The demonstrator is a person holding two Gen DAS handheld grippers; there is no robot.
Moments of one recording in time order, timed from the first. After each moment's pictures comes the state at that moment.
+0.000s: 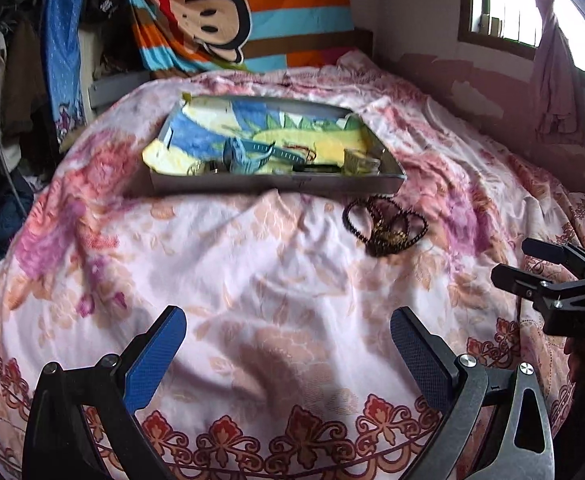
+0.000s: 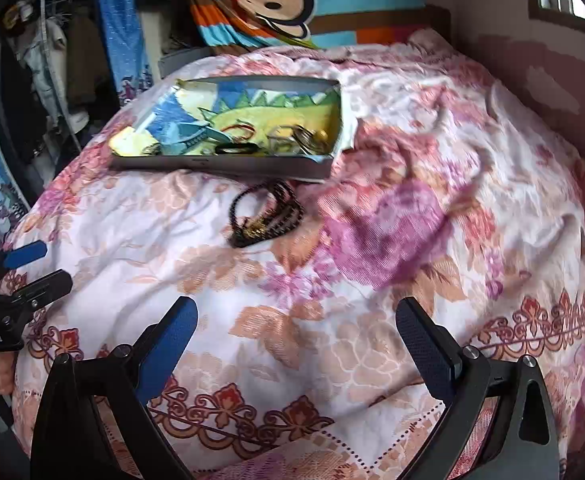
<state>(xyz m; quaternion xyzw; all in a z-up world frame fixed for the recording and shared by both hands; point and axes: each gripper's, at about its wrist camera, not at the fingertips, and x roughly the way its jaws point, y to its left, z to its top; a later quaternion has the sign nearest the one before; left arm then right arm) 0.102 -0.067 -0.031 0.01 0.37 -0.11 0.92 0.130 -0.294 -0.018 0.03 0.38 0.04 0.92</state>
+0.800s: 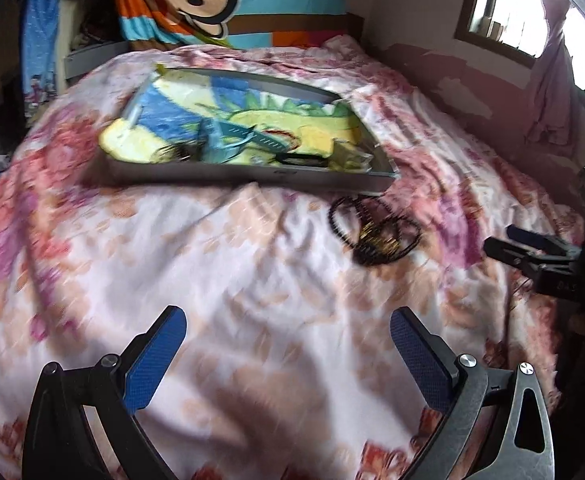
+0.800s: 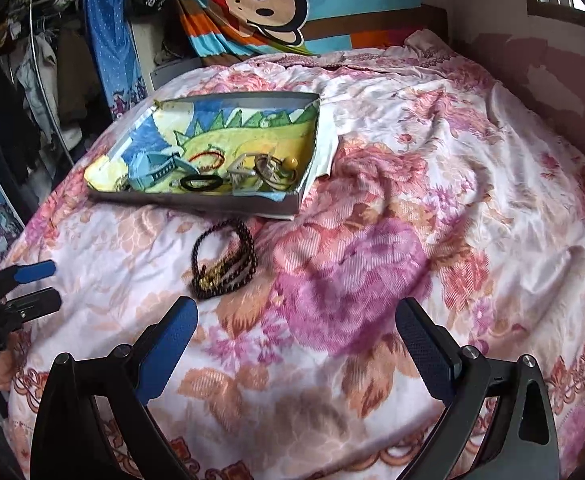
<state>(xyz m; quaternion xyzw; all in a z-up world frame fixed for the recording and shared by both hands) 0.153 -0.067 -0.036 -0.04 0.40 -0.17 0.90 0.182 -0.332 -0.008 0.05 0.36 0.05 0.93</state>
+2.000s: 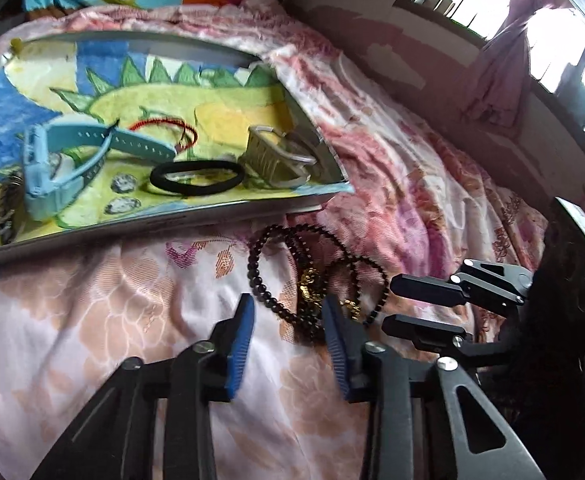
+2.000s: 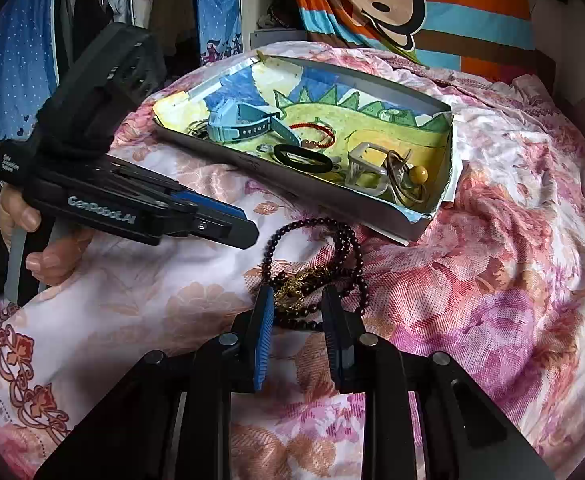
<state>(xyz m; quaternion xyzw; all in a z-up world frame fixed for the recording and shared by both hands) 0.272 -0.122 -0.068 -0.05 0.46 -0.34 0.82 0.221 -0.264 -0.035 -0.08 0.36 0.20 0.91</state>
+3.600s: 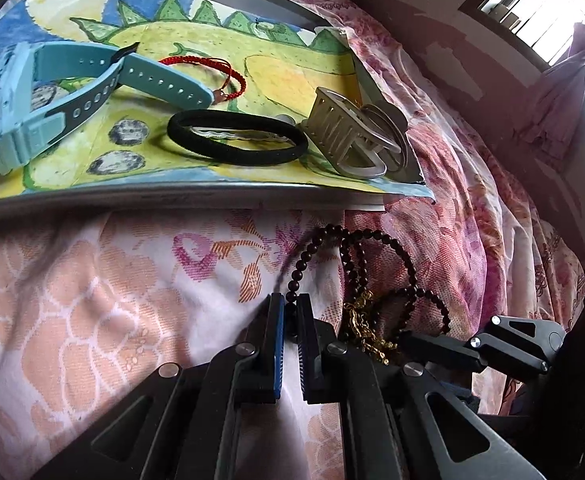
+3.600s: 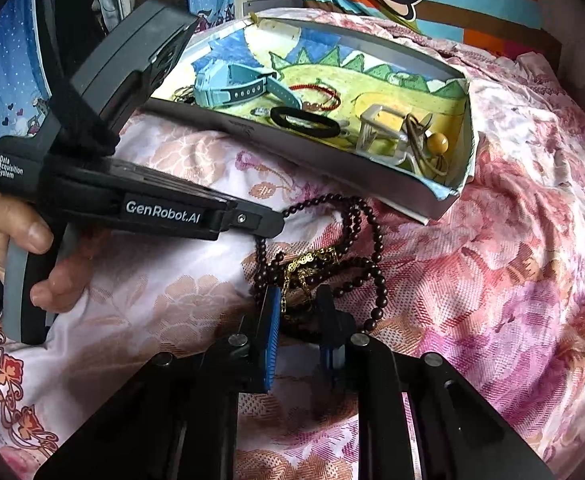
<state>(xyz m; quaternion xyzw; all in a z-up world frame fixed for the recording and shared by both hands) 0.300 -0.138 -0.110 -0.10 0.51 -0.26 0.81 0.239 -0.248 -0.054 -0.08 0.41 0.19 0.89</state>
